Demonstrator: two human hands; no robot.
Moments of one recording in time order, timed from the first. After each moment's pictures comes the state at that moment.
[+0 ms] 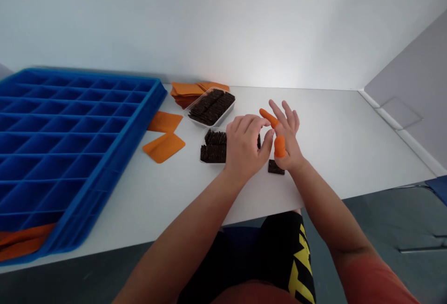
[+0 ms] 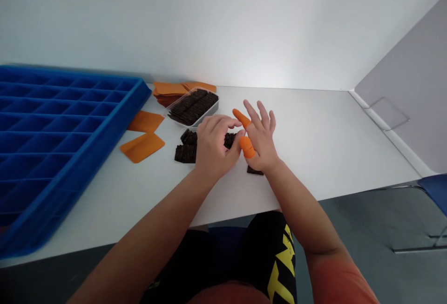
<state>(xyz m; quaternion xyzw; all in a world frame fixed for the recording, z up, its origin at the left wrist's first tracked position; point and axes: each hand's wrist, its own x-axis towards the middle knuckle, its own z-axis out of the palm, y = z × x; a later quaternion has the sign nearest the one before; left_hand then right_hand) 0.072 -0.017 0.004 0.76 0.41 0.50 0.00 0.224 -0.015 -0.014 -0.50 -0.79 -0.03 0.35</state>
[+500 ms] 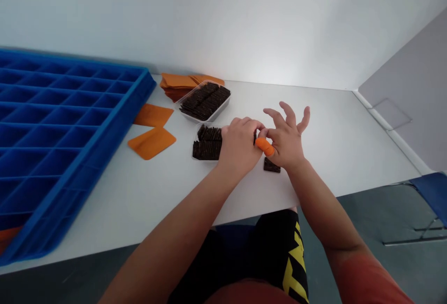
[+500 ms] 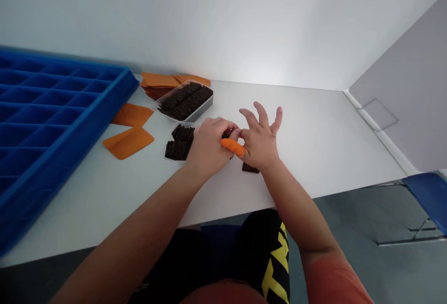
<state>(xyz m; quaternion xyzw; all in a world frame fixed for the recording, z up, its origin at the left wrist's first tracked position) 0.073 -0.017 0.012 0.77 0.52 0.34 0.13 0.224 -0.010 -0.020 -0.51 -0.78 -0.23 0.29</state>
